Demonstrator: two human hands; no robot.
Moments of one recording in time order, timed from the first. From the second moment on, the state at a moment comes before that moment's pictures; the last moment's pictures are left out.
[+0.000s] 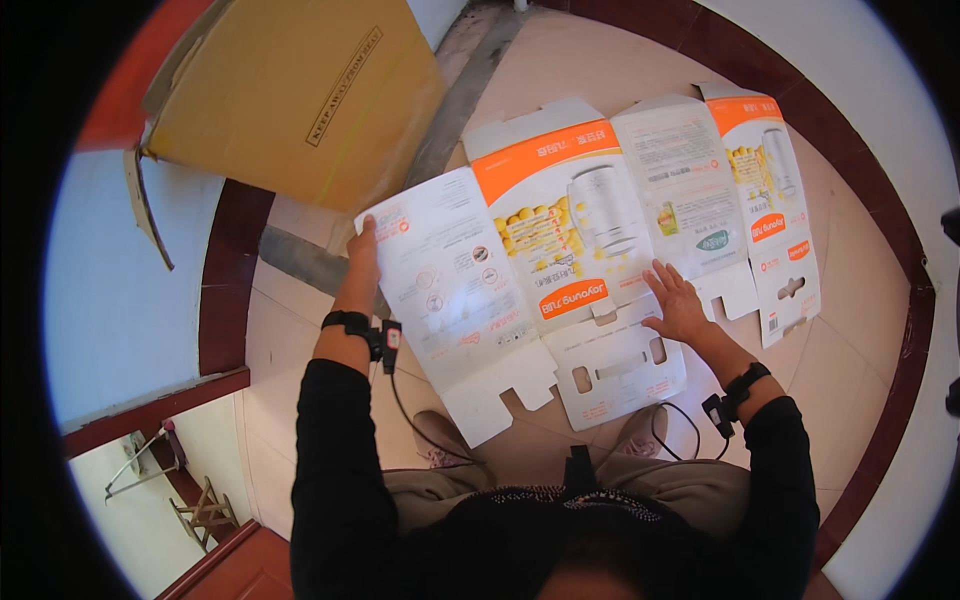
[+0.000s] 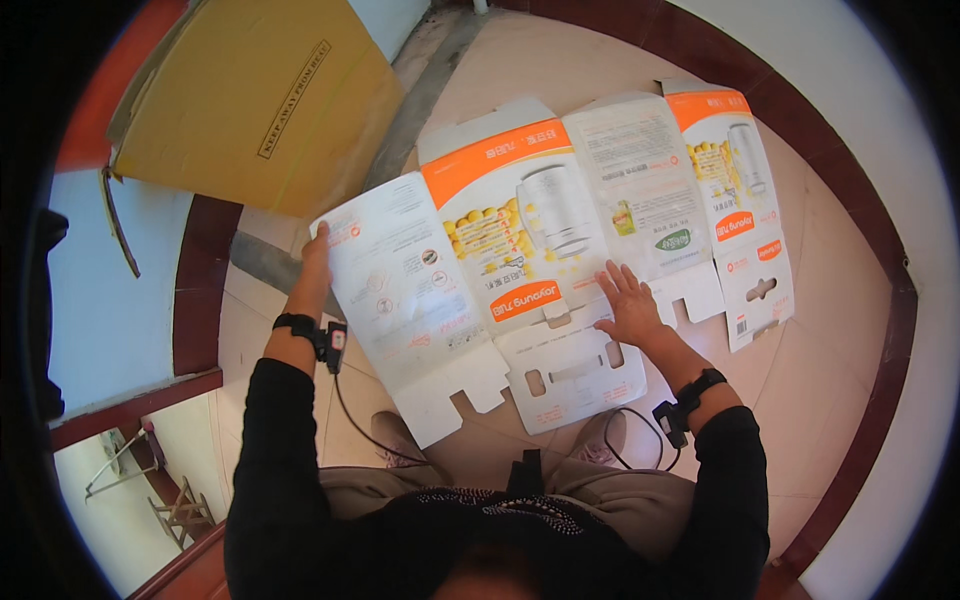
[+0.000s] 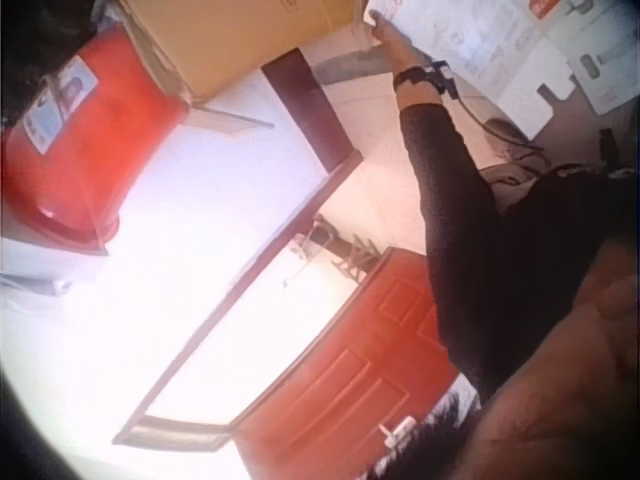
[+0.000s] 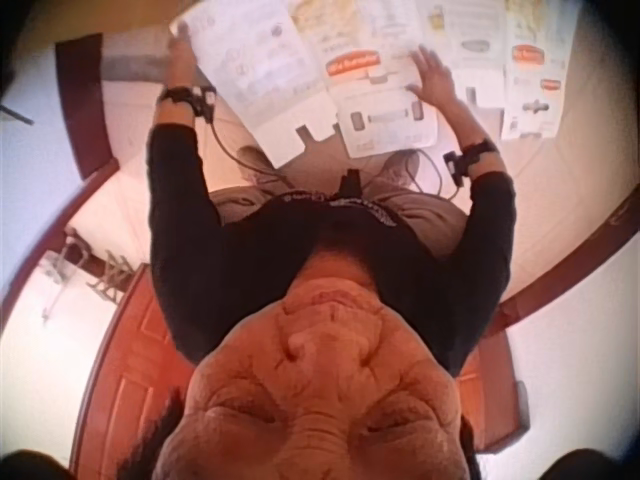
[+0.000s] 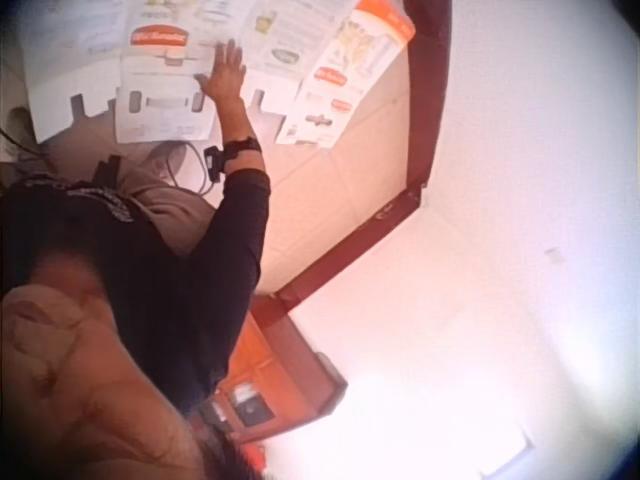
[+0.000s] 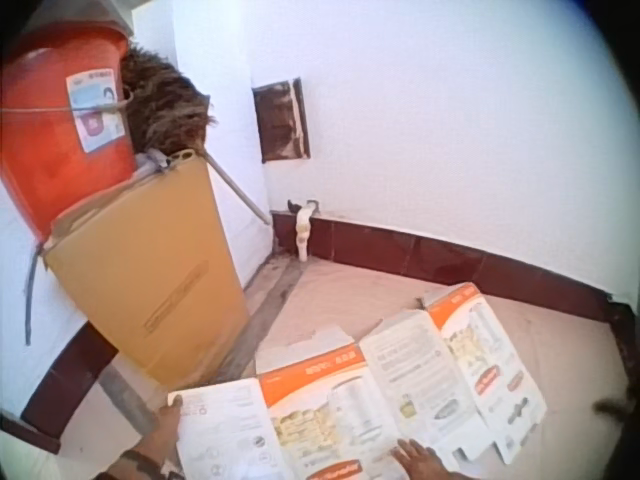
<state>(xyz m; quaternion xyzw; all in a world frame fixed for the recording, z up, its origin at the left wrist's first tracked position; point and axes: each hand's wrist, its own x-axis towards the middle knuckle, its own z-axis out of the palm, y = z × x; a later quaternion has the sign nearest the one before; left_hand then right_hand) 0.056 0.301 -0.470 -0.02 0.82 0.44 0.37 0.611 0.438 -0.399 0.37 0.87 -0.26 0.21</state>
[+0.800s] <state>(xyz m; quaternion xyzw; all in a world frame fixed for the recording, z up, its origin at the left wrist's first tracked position) -0.005 0.333 -0.448 0.35 0.88 -0.12 0.29 0.522 0.378 -0.434 0.60 0.72 -0.26 0.24</state>
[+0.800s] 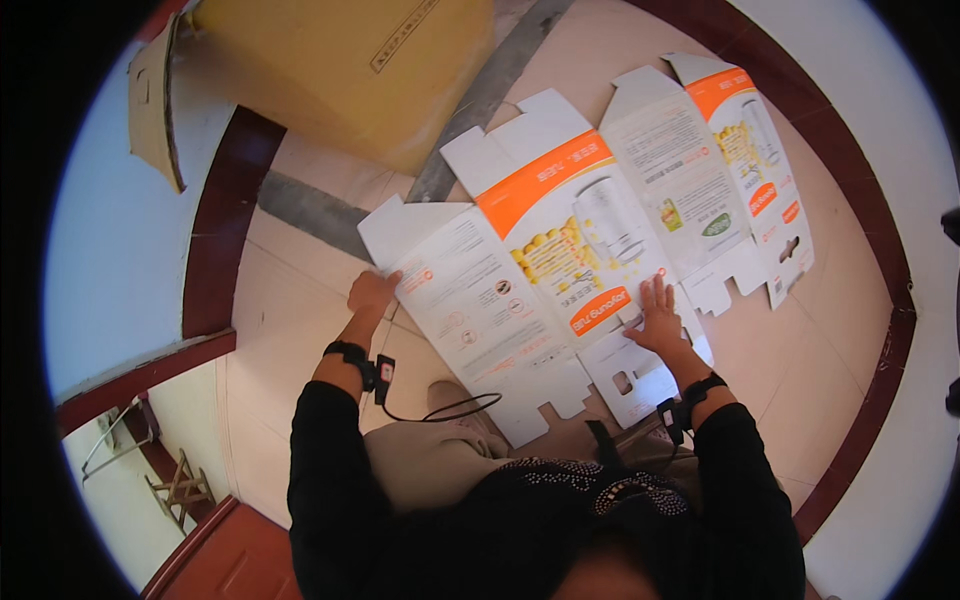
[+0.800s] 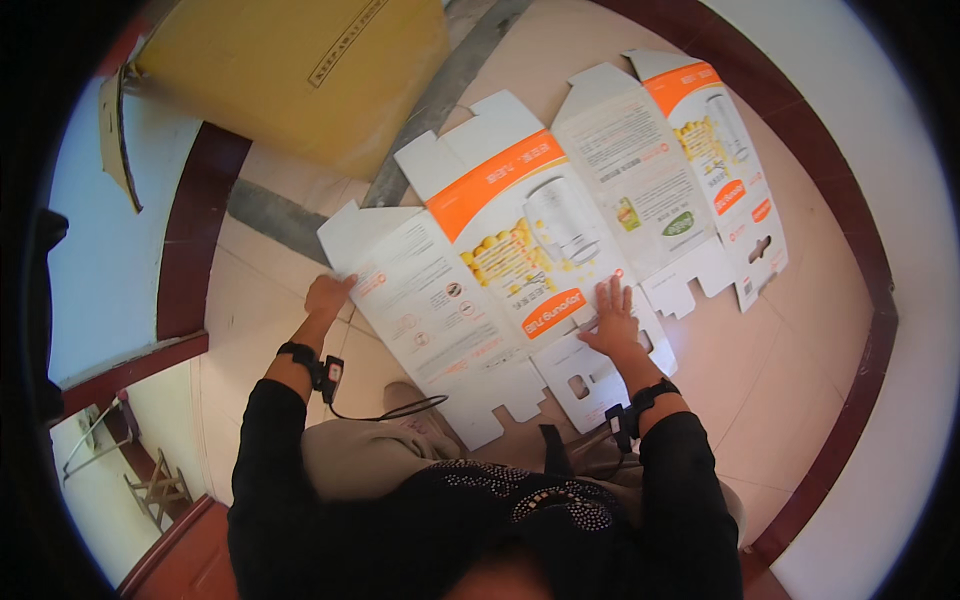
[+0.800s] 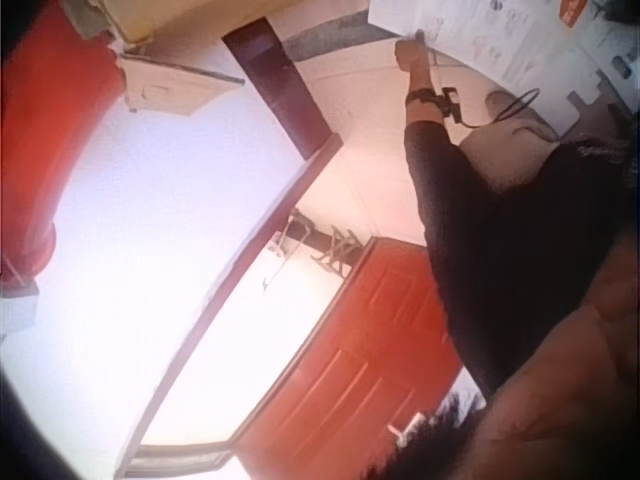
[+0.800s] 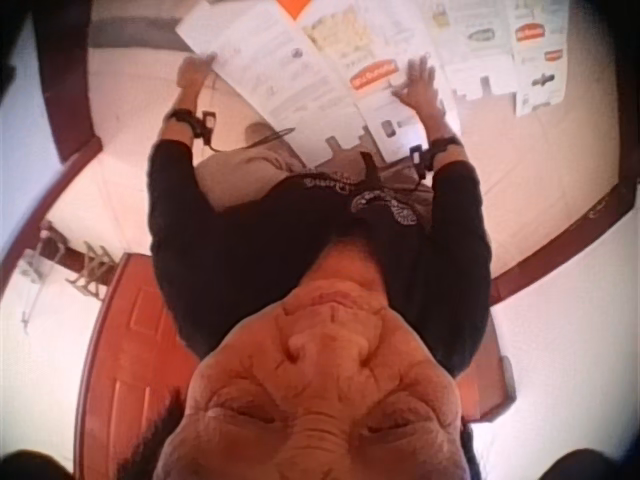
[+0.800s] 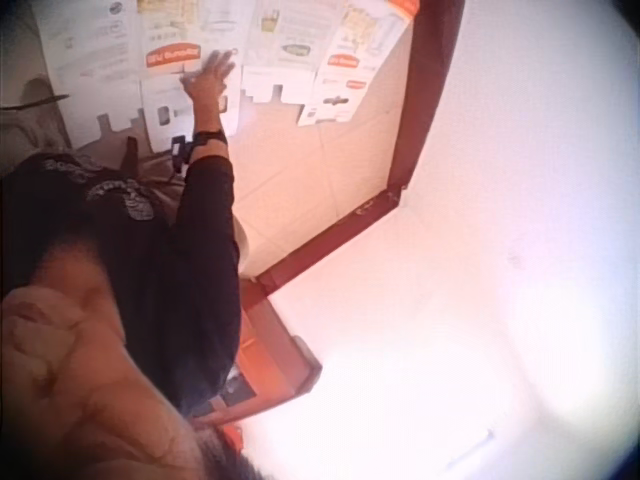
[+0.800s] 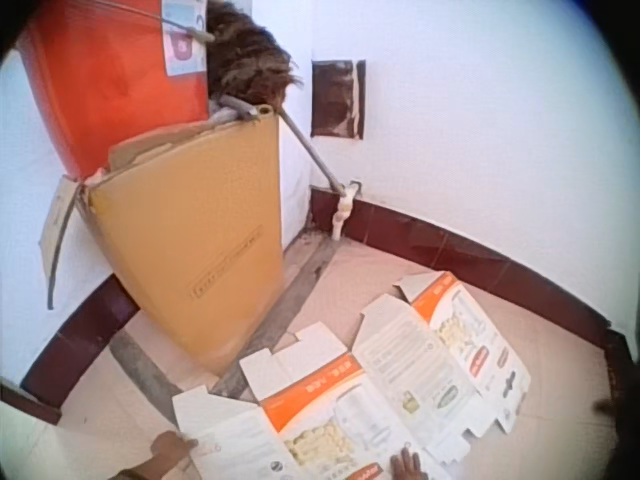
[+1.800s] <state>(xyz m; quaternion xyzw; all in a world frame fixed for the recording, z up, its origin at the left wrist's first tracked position) 0.117 0.457 -0.430 0.78 0.57 -0.17 0.22 0.598 0.387 -0.411 0.63 0.72 -0.29 0.07</state>
